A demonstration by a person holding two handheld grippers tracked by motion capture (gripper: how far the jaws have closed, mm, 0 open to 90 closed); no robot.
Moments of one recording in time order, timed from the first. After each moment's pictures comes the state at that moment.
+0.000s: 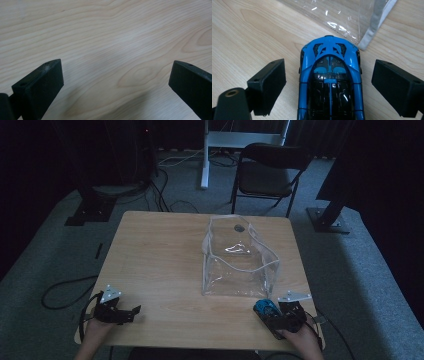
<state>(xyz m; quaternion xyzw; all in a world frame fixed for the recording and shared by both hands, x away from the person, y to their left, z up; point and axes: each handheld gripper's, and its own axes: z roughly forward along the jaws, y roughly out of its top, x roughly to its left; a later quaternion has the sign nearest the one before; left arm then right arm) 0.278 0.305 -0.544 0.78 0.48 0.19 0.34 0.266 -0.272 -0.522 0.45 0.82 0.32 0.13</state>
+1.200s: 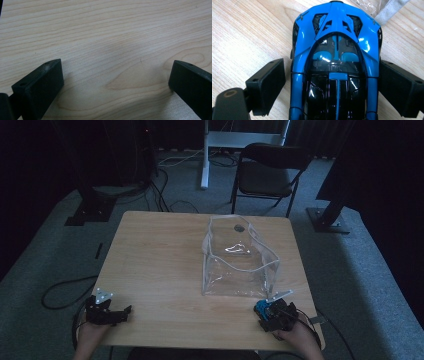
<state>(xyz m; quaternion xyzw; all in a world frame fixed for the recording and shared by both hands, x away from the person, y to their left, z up) 0.275 0.322 -0.557 0.75 0.54 0.23 0.30 0.281 -0.254 -0.536 0.45 0.87 0.19 0.10</state>
